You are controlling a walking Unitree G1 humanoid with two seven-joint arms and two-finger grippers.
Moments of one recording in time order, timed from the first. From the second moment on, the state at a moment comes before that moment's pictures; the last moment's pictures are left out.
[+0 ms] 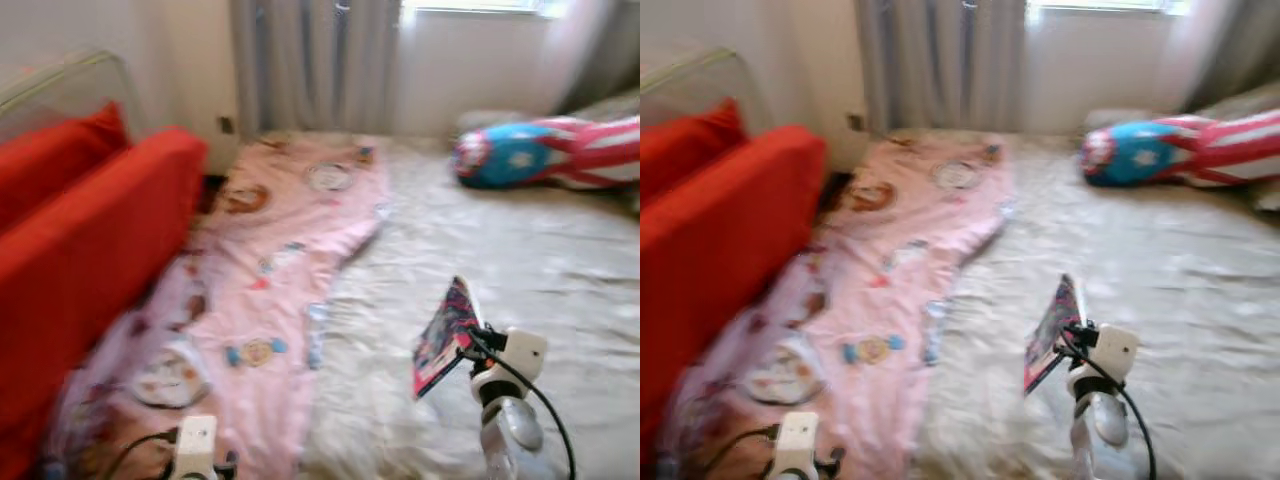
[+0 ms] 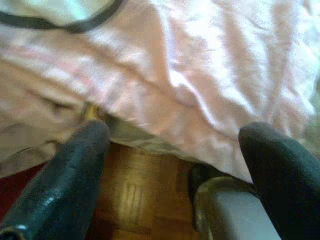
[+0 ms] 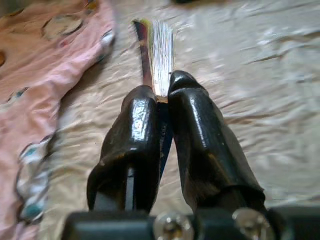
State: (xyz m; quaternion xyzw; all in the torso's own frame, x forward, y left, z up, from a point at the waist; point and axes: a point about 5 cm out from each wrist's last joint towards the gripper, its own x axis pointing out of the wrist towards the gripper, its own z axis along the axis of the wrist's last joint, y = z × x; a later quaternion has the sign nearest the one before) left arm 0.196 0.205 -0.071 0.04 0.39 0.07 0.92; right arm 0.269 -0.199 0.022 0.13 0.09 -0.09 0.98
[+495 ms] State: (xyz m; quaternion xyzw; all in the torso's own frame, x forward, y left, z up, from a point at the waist) left arm 0.190 0.208 -0.074 0.05 0.40 0.07 0.91; right arm 0.271 -0.192 0.023 0.13 0.09 -0.08 0.98
